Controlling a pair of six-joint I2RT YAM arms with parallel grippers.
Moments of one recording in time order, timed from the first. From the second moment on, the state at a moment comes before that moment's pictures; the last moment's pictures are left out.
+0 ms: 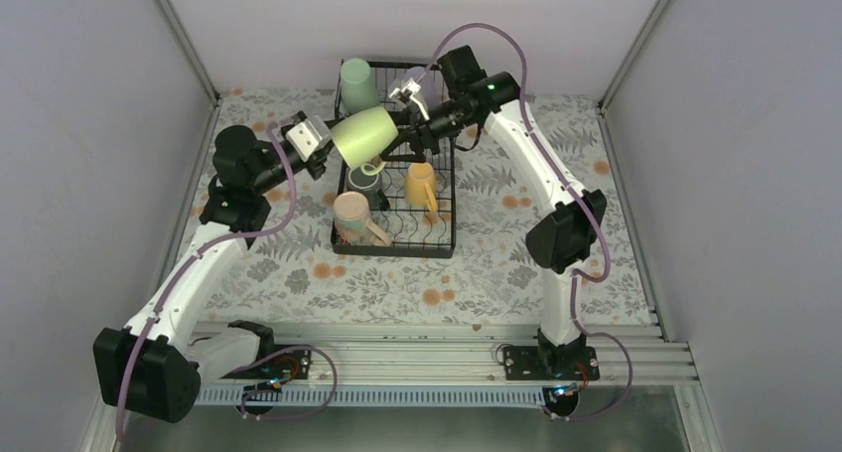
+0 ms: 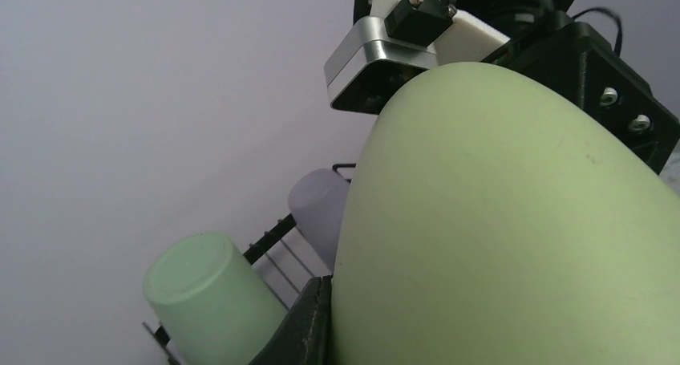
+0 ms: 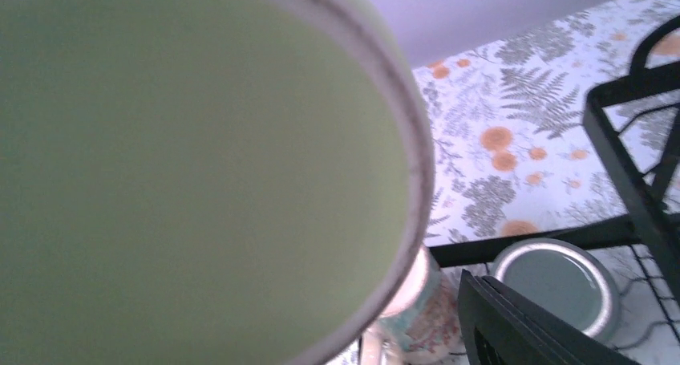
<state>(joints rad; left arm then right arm) -0.24 1.10 0.92 0.22 0.65 0.36 0.51 2.05 2.25 -1.20 -1.10 -0.51</state>
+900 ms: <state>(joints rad) 0.27 1.13 1.24 -0.56 0.43 0.80 0.63 1.71 1.68 -0.88 -0.58 -0.52</state>
